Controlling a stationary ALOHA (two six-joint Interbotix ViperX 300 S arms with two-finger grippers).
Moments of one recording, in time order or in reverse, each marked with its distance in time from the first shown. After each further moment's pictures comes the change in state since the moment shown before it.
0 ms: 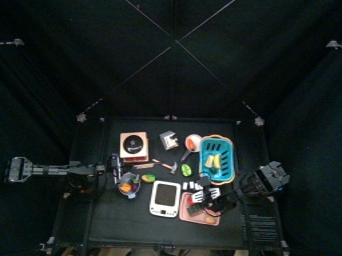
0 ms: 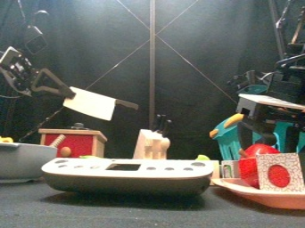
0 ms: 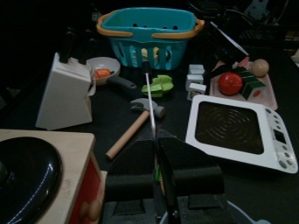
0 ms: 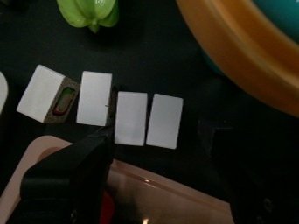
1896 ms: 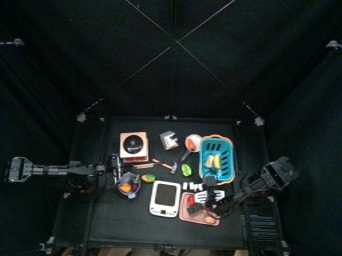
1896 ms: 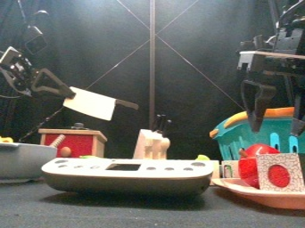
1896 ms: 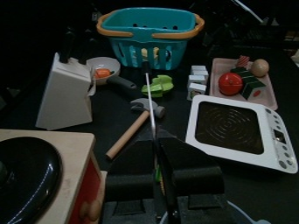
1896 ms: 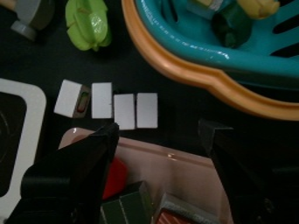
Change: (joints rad) left arm 0.000 0.000 0.002 0.000 -0.002 0.000; right arm 0.078 -0.140 -0.094 0.126 0.221 -0.005
